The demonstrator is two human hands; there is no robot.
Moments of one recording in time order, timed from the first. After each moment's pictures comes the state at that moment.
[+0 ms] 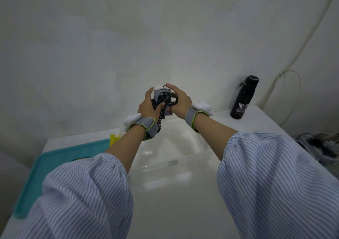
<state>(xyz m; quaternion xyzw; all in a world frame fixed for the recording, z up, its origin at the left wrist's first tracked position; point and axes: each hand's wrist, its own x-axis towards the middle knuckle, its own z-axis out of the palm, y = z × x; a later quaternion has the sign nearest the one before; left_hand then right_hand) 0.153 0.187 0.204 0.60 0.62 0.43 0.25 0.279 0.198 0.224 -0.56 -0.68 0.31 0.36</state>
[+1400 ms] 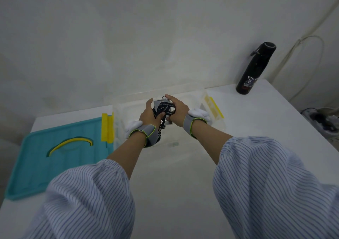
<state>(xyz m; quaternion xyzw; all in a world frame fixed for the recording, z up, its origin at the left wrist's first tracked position) 0.155 0.176 0.100 0.57 0.68 0.31 0.34 0.275 0.194 0.117 -0.62 -0.66 0.38 0.22</state>
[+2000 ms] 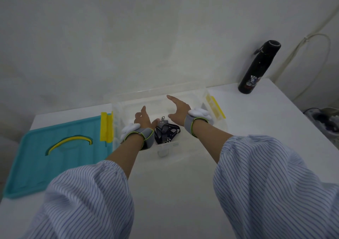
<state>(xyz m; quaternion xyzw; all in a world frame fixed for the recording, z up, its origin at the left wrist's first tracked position) 0.139 0.183 0.073 0.56 0.75 0.17 0.30 0.282 0.206 0.108 -0.61 -0.69 0.35 0.16</state>
